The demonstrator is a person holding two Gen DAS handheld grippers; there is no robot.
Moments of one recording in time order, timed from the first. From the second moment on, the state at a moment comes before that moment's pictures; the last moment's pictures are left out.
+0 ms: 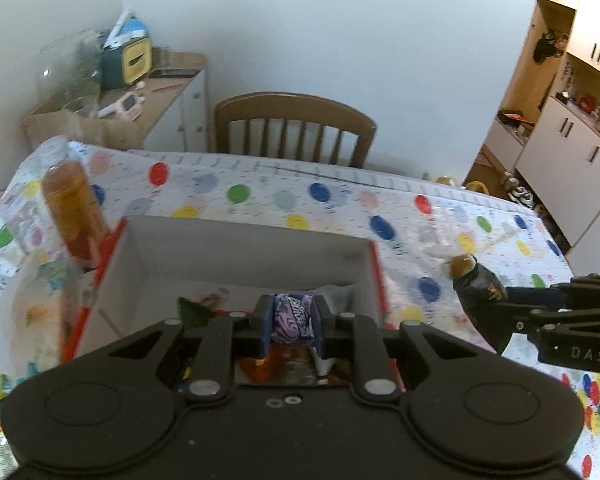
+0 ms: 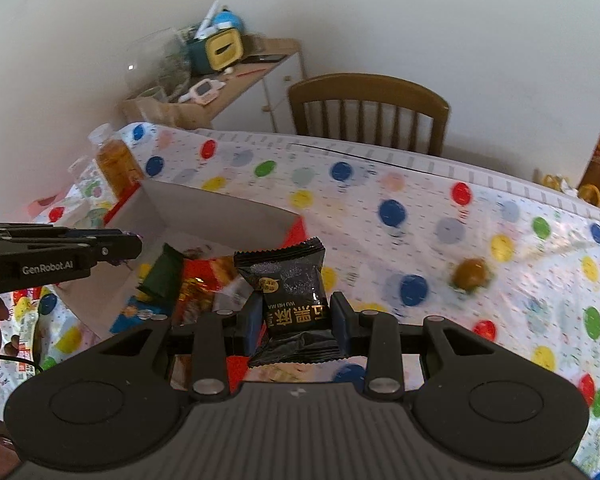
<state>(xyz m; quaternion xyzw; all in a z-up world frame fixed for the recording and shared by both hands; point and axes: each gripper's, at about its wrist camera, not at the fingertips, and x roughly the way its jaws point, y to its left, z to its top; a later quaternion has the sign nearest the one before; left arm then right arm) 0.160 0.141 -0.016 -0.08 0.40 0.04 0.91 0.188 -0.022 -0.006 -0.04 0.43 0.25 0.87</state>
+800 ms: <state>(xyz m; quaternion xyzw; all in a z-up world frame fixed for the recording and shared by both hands) 0.180 0.211 -0.096 -0.06 0.48 0.09 0.87 0.237 0.097 -0.080 -0.11 0.47 0.25 0.84</state>
